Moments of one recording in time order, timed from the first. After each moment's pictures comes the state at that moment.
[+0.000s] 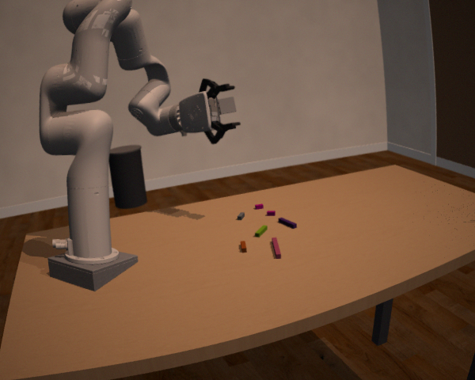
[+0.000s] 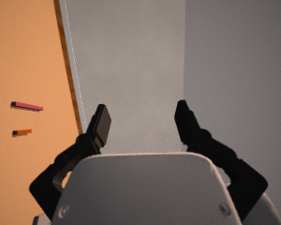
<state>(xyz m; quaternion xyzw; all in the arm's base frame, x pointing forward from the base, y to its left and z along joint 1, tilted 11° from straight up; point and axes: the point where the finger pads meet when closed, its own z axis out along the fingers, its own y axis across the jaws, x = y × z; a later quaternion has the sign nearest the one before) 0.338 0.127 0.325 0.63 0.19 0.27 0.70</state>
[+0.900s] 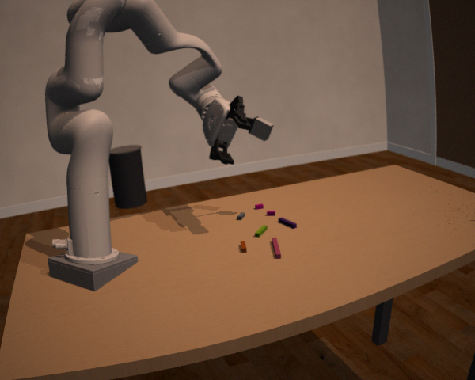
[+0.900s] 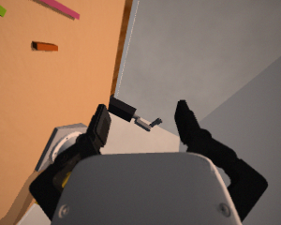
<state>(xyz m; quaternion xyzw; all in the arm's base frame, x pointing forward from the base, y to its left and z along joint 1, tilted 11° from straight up) 0.324 0.030 0.239 0.84 0.16 -0.04 0.52</state>
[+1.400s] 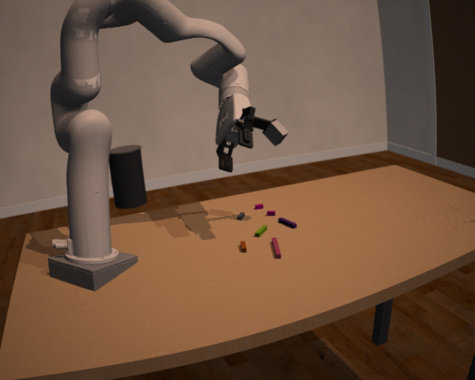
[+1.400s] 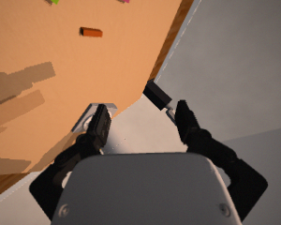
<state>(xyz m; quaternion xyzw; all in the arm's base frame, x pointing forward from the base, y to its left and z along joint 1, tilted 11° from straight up) 0.324 0.020 0.211 0.93 0.11 -0.11 0.33</state>
